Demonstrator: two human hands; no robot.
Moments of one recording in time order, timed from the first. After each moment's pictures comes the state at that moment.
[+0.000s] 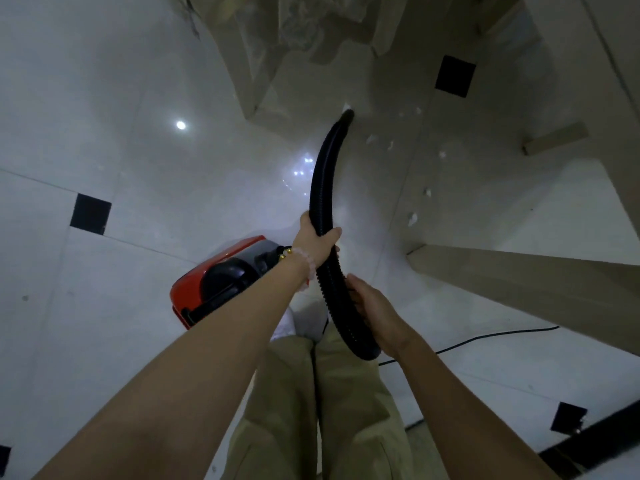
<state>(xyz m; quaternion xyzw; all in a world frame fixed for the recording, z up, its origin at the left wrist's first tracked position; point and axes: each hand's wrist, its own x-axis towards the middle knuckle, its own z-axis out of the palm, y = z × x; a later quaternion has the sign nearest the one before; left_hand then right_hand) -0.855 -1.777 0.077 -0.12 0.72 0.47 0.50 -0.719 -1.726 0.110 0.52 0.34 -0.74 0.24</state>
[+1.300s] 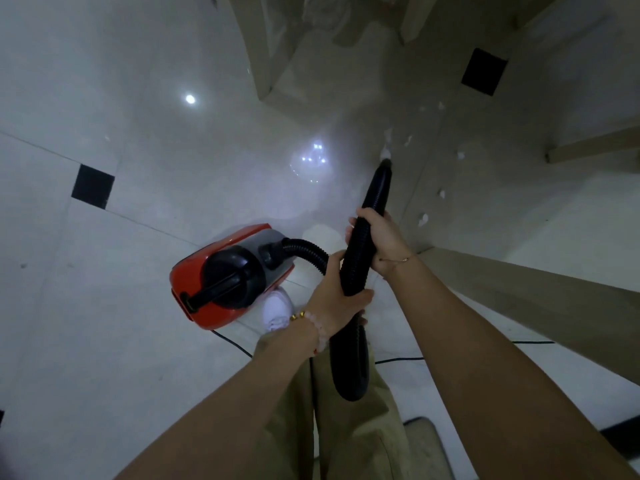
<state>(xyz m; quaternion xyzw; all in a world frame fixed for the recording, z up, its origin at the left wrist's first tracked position) -0.791 -1.803 0.112 -0.10 0.65 0.48 0.58 -0.811 -1.677 0.067 0.57 0.27 -0.77 0.07</state>
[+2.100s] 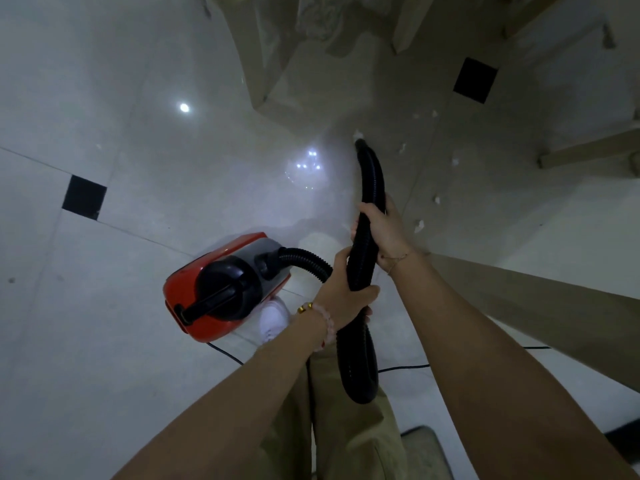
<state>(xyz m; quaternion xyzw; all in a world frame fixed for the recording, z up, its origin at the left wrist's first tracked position) -0.806 -1.783 0.111 -0.08 0.63 0.47 0.61 -0.821 -1.661 0.059 0.52 0.41 -0.75 0.04</state>
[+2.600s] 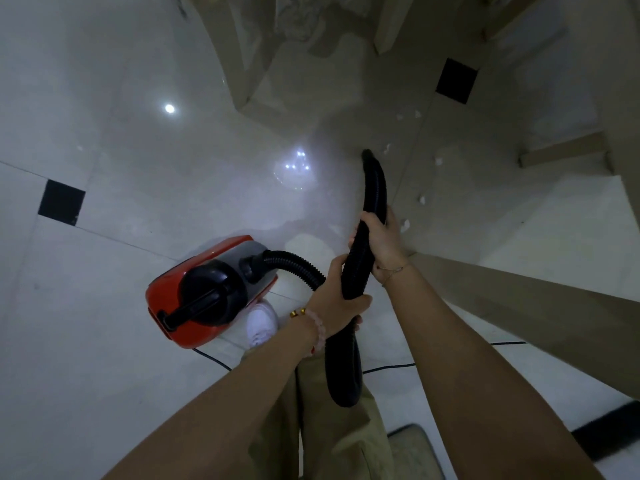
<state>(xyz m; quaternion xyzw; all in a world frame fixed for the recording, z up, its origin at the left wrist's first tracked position) -0.800 -1.773 0.113 -0.02 0.65 0.43 0.62 -0.801 -1.652 0.063 0.56 0.39 -0.73 -0.01</state>
